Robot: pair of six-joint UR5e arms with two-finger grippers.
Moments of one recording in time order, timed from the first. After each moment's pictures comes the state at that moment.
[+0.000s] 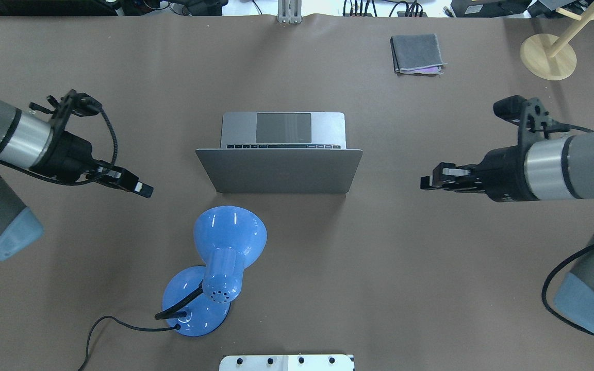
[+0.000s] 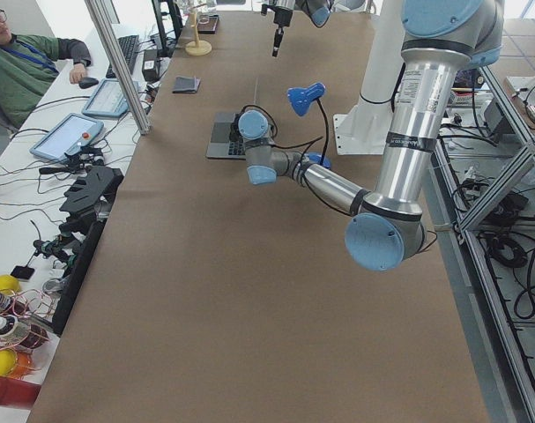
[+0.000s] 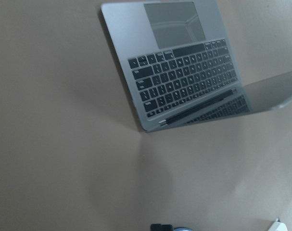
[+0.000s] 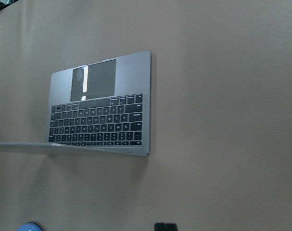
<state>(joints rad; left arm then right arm) -0.82 -1.80 -1.75 -2.53 -2.47 -1.10 0.68 -1.49 2.13 -0.91 1.97 1.39</state>
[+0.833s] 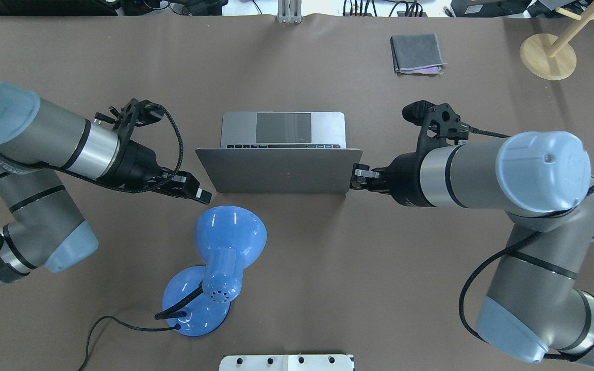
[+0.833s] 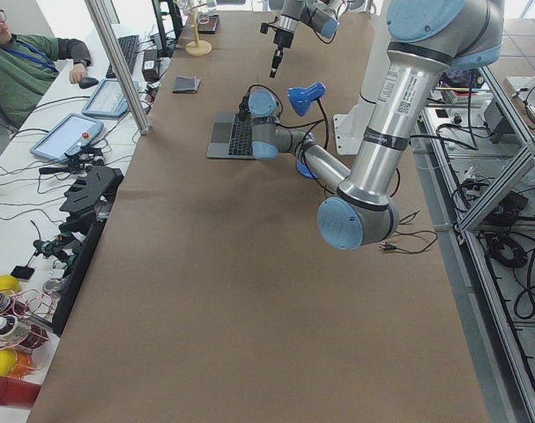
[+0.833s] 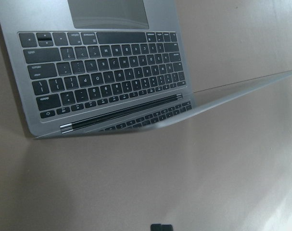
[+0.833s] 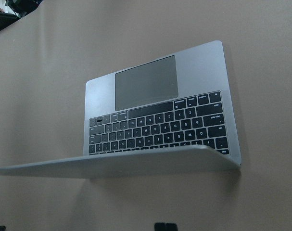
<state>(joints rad) -0.72 -1.95 -1.72 -2.52 -2.36 -1.26 0.53 -1.20 2.05 -1.17 1.75 1.46</state>
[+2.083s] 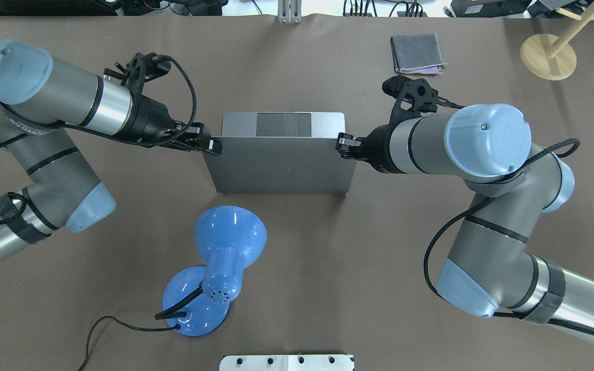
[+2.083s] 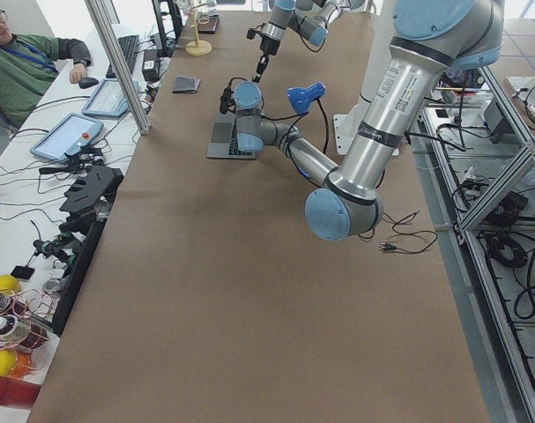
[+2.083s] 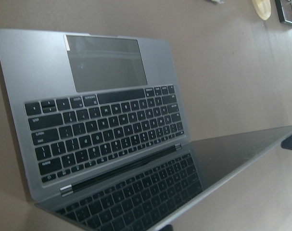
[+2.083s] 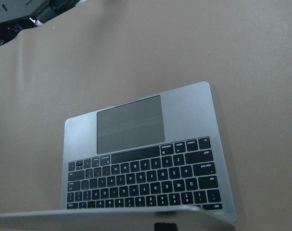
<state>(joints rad) -0.80 -2.05 -1.62 -2.51 -2.29 -1.26 0.59 -1.13 1.93 -1.18 1.73 1.44</state>
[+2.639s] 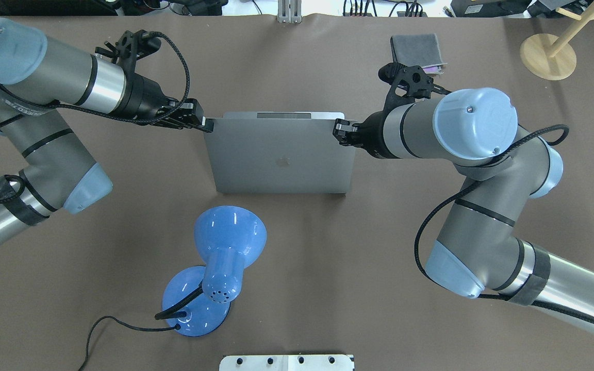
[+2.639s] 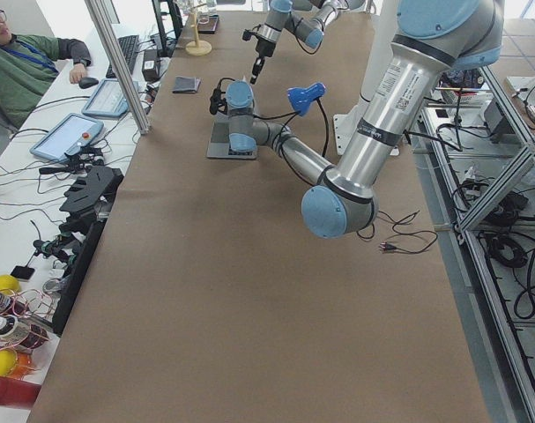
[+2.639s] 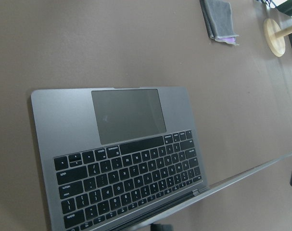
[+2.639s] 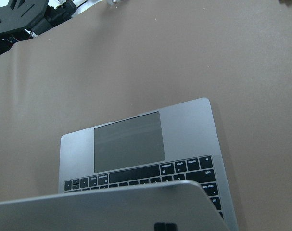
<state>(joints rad) -0.84 -2.07 -1.58 -2.48 -2.27 -1.26 0.62 -1.09 1.86 -1.17 1.73 1.44</state>
